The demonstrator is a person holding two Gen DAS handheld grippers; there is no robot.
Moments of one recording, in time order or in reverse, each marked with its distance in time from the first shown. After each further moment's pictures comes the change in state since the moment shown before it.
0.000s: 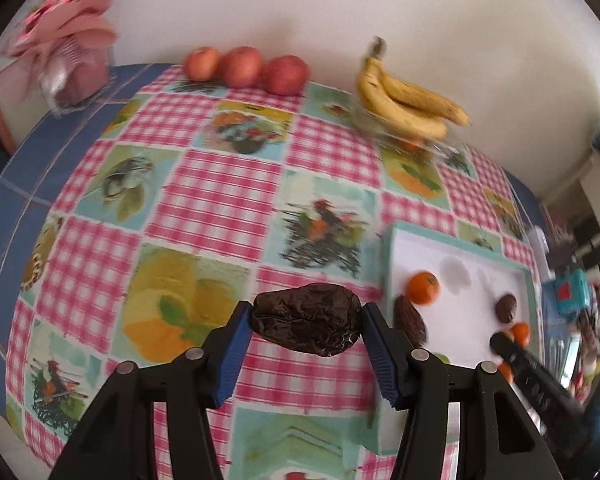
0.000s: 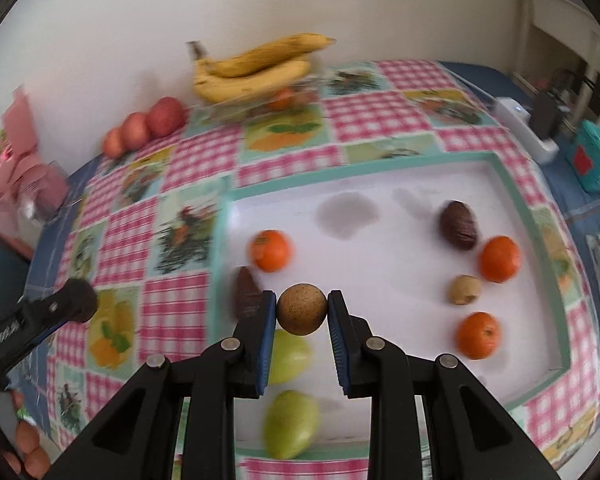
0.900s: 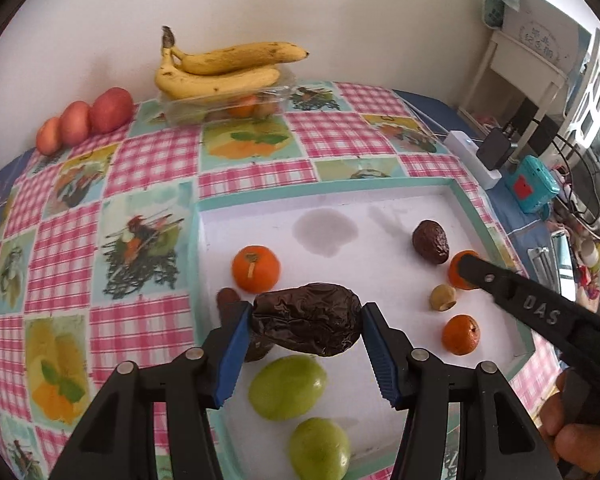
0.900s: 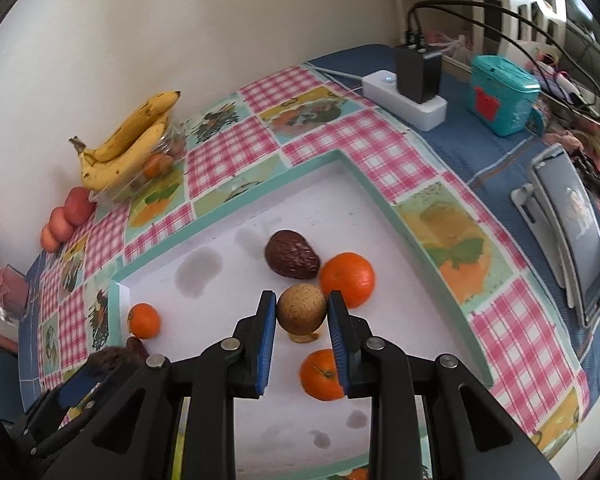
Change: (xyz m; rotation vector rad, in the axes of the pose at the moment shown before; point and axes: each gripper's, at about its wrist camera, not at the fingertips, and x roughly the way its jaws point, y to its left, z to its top) left arm 0.047 -0.138 -0.033 0.374 0.000 -0.130; right arm -0.006 -0.101 0.015 0.252 -0.073 -0.075
